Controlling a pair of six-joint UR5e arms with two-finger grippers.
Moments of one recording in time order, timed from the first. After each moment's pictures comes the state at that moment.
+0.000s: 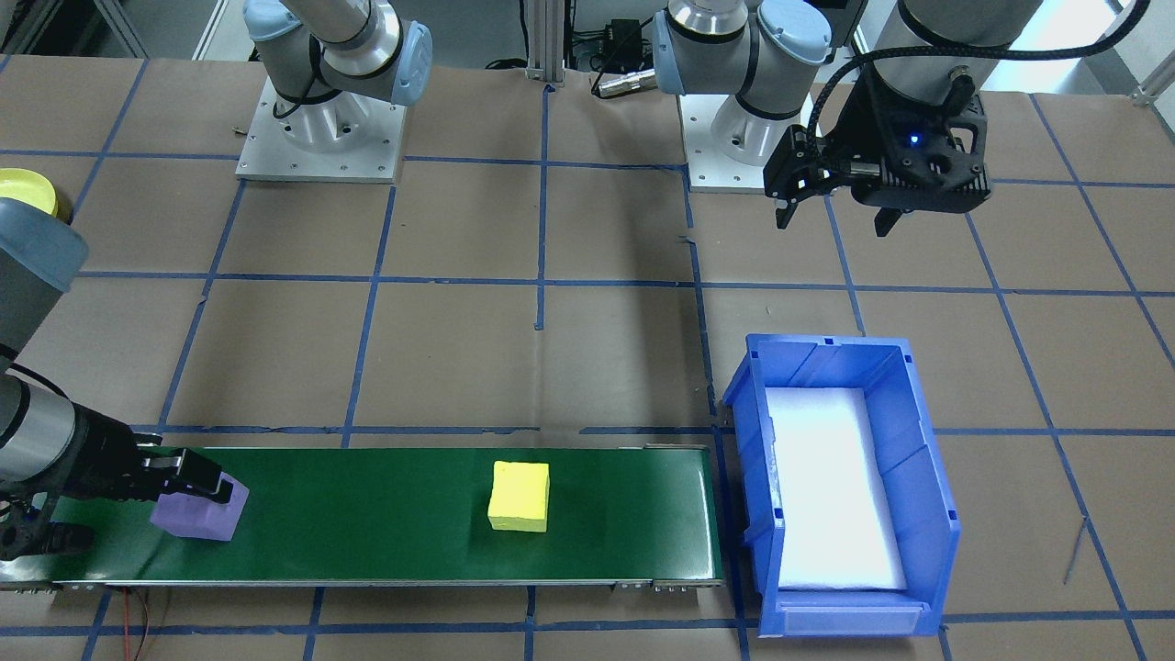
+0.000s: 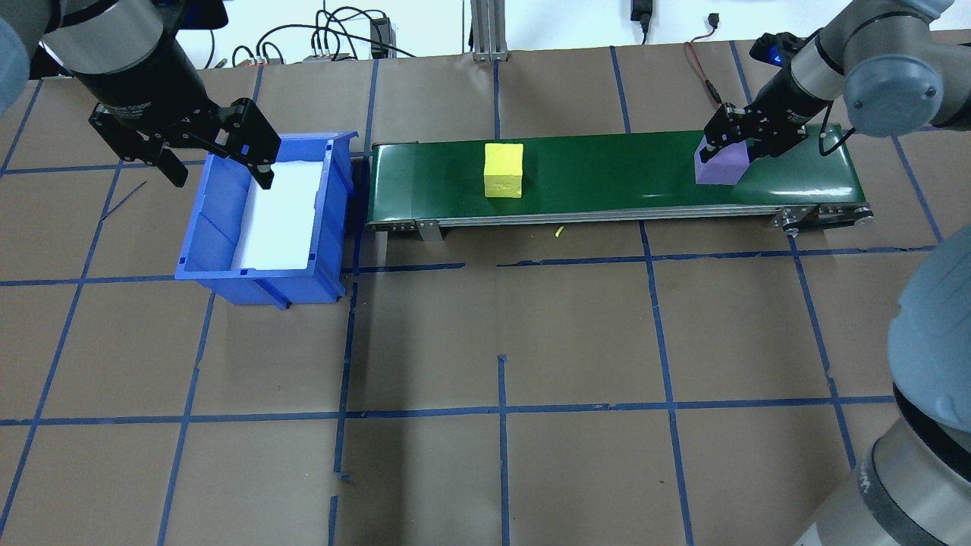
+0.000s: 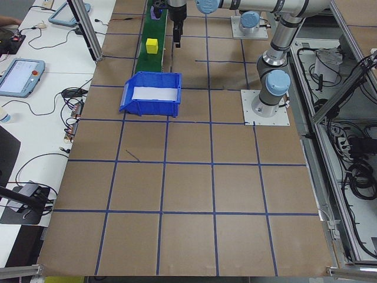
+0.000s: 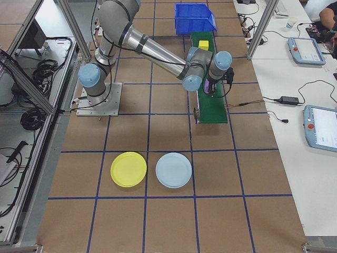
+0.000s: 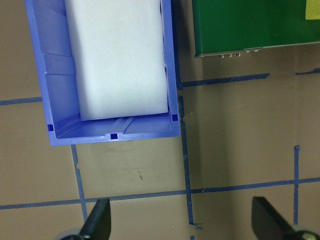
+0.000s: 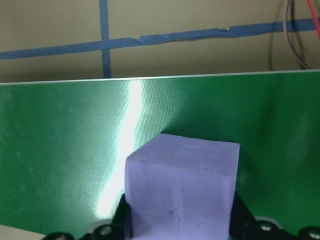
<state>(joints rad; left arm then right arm) -1.52 -1.57 -1.50 -1.67 1.59 0.11 1.26 -1.07 1.52 -1.93 -1.27 -0.31</state>
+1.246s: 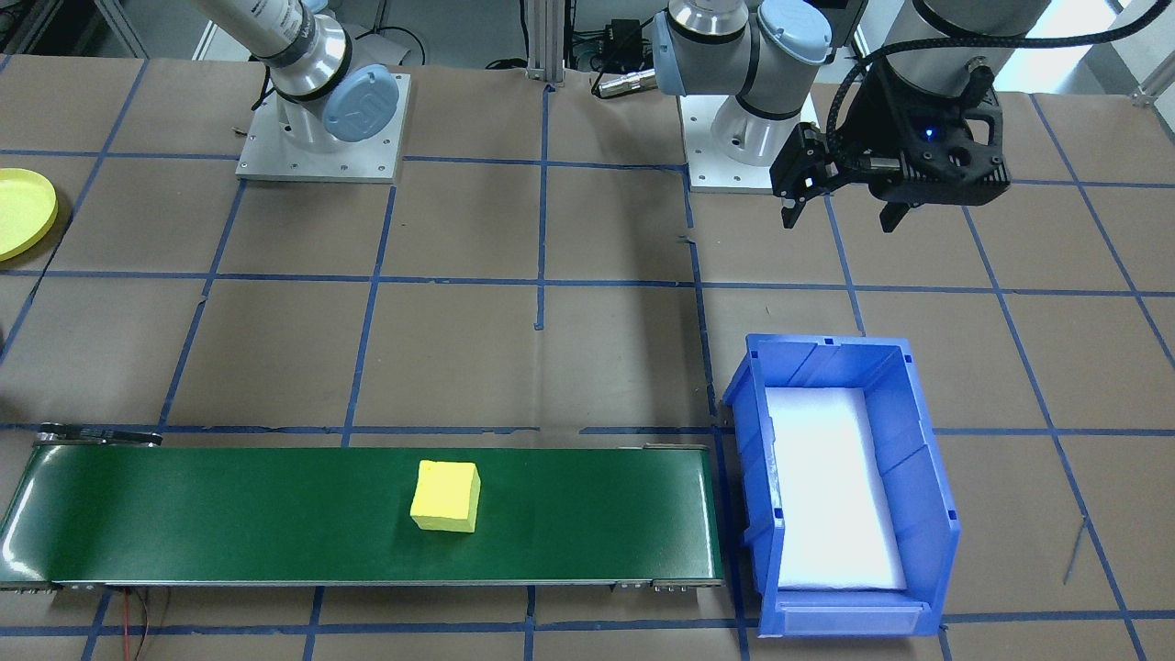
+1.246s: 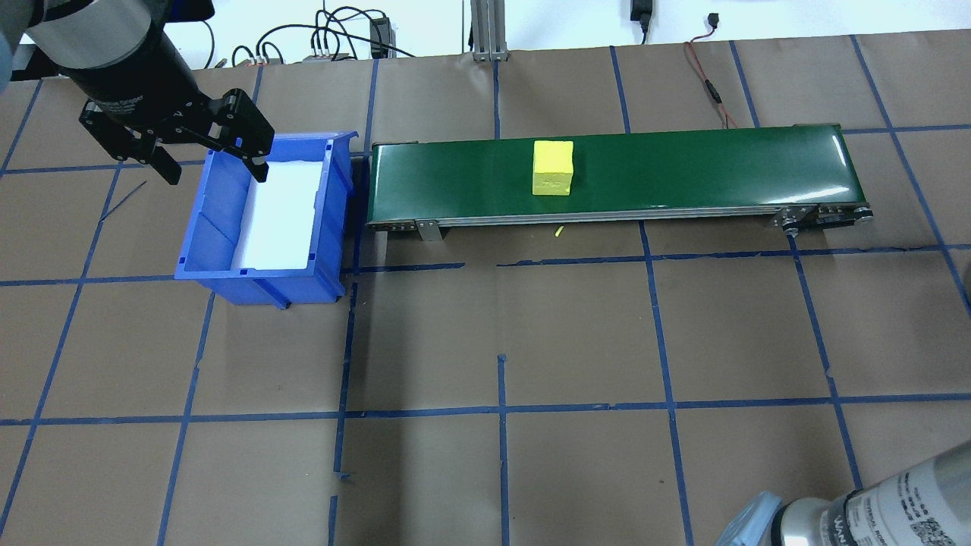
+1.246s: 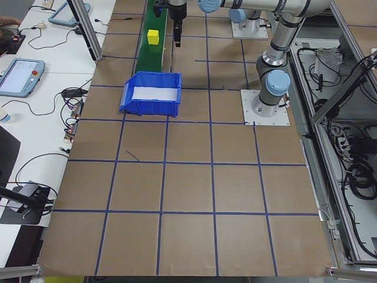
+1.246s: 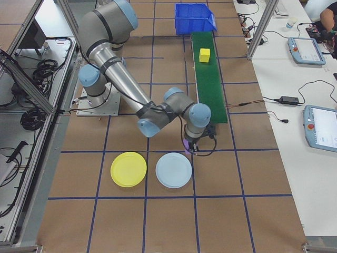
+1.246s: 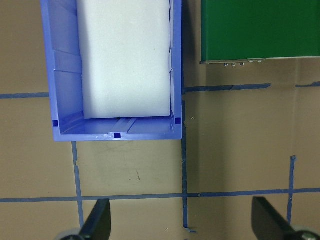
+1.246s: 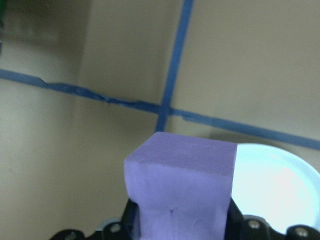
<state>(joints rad) -1.51 -1.57 -1.49 -1.67 1.58 0.08 0.65 -1.10 1.56 -1.93 -1.54 -1.14</state>
